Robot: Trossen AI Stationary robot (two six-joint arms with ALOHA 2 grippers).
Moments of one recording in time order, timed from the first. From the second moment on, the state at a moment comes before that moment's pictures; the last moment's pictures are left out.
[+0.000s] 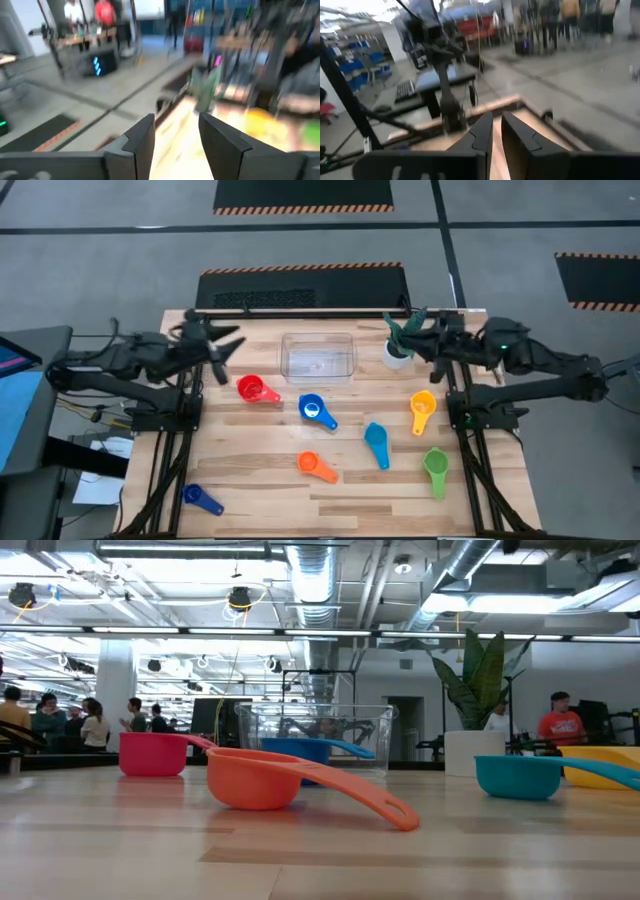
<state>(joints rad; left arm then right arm) -0.09 0.75 0.98 -0.44 -0.64 -0.04 -0.10 0.69 0.89 -0.23 0.15 0.24</state>
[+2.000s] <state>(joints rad) 0.14 1.40 0.98 -1.12 -0.42 -0.07 0.08 1.52 0.89 -0.32 -0.41 0.67</state>
